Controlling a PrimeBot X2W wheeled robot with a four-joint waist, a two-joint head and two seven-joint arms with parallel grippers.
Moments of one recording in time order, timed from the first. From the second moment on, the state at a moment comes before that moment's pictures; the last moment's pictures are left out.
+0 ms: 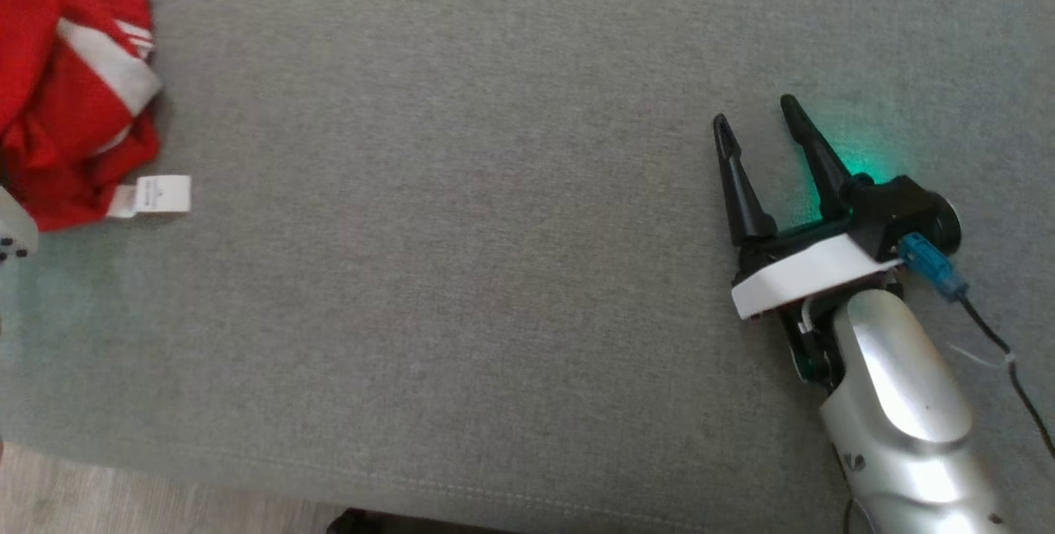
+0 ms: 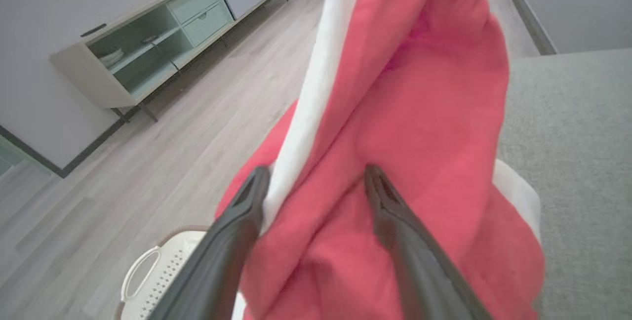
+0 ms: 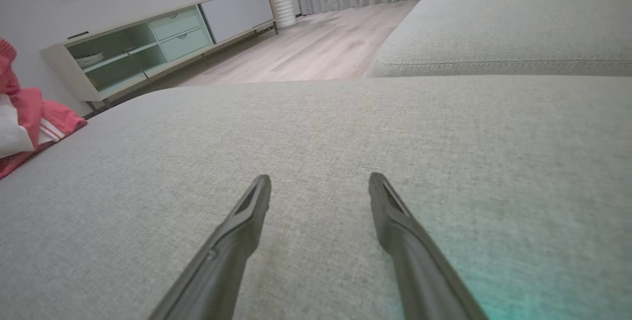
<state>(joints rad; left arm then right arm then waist) -0.76 0.47 0.00 0.91 -0.22 -0.13 -0.16 -0.42 -0.06 0.19 0.46 0.11 0.13 -0.26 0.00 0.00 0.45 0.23</state>
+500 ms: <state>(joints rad) -0.83 0.48 -0.04 0.97 -0.20 -0.12 -0.24 -0.46 -0.06 0.18 0.49 0.13 0.13 -0.27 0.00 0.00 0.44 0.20</state>
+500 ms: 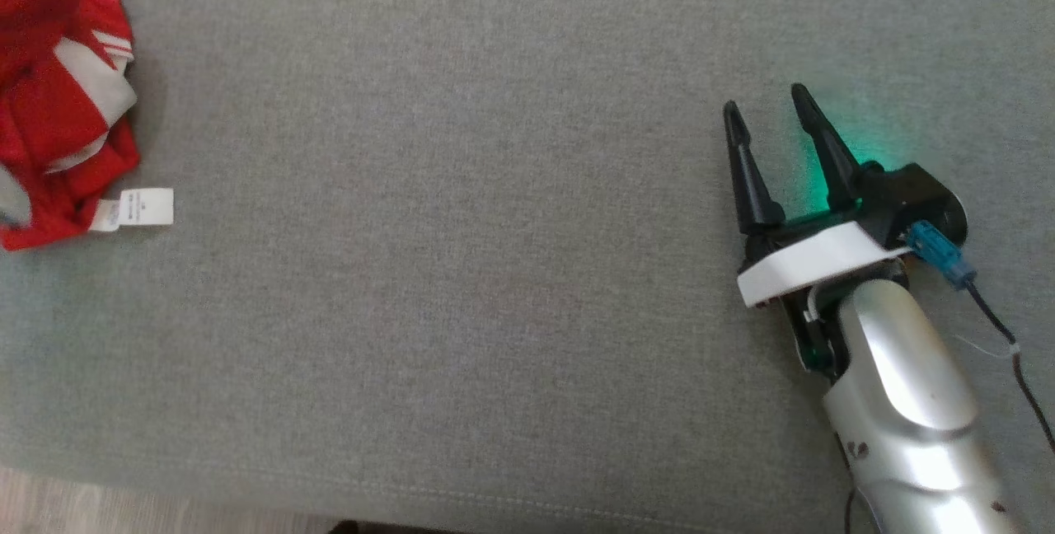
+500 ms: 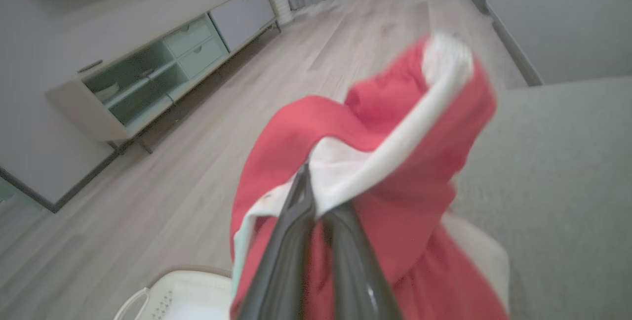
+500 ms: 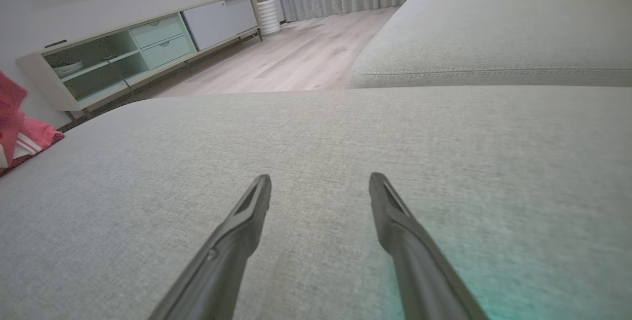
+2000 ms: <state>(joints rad) -0.41 0.07 -0.25 0.58 -0.25 -0.09 -0.26 -0.31 -0.06 0.25 0.47 0.31 0.13 -0.26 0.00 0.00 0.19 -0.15</state>
